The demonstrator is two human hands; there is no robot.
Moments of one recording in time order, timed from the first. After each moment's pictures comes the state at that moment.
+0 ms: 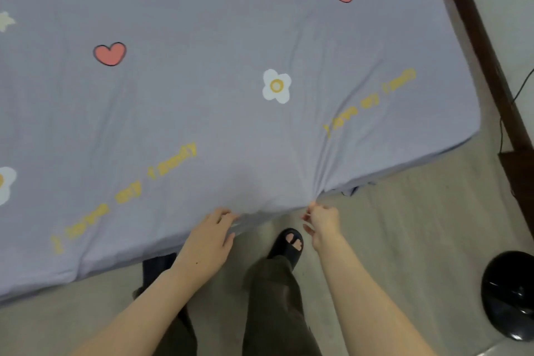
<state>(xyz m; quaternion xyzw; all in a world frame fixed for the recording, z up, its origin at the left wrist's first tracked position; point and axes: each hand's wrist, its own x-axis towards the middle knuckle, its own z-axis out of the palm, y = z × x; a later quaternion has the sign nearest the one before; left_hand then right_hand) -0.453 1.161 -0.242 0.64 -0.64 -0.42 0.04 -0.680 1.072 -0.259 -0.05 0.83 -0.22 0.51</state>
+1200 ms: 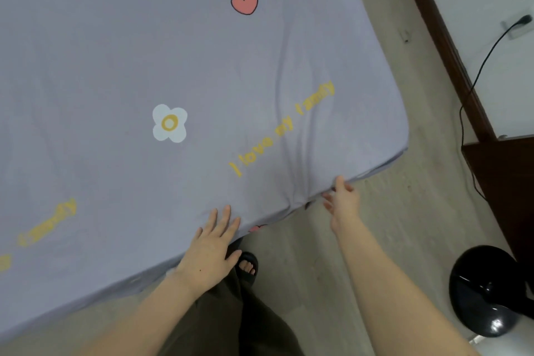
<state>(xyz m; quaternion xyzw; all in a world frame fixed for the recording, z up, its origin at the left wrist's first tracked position) -0.648 1.032 -0.263 0.56 -0.70 -0.41 -0.17 -0.910 0.912 -0.265 -0.04 0.83 -0.33 0.45</state>
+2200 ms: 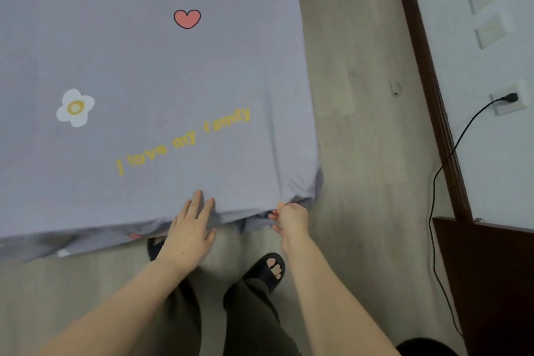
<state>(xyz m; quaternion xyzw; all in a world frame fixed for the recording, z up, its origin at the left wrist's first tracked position) -0.916 0.944 -0.261 0.76 -0.55 -0.34 -0.07 -1.103 0.835 -0.279 -0.16 0.76 -0.15 0.61</state>
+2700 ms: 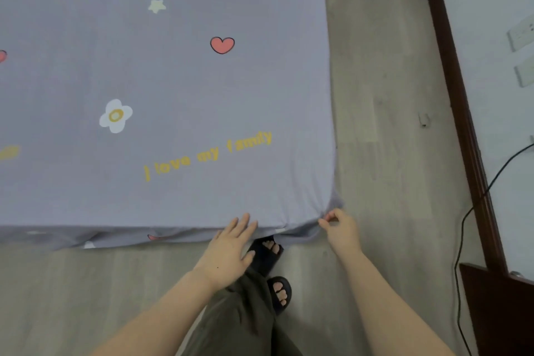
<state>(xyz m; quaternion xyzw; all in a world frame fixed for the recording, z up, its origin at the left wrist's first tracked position) -0.963 0.923 -0.254 0.71 -0.56 -0.42 -0.07 -1.177 0.773 -0.277 -0.53 0.71 0.01 0.47</state>
